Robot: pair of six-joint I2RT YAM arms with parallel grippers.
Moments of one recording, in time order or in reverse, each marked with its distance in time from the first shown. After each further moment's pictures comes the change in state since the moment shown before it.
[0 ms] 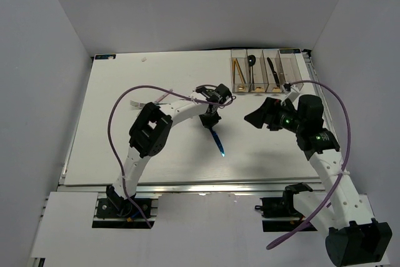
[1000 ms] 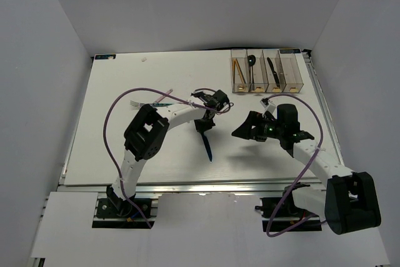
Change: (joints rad) left arm -0.026 -0.109 -0.158 0.036 -0.097 0.106; right arm 0.063 0.285 -0.264 0.347 -0.142 0.042
